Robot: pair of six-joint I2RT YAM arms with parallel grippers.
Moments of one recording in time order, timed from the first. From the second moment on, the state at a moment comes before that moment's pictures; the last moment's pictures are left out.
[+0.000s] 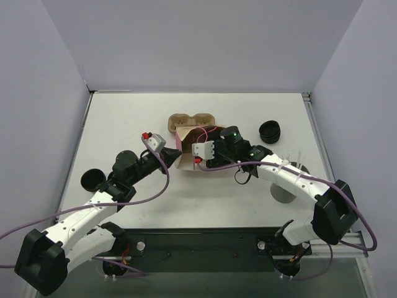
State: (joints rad) left arm -0.55 0.96 0.51 0.44 0.33 -0.12; right arm 0.70 1.41 0.99 -0.24 0.03 -1.13
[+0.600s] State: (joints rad) left arm -0.55 0.94 0.48 0.45 0.33 -0.15; right arm 0.70 1.48 0.99 -0.16 0.07 -1.18
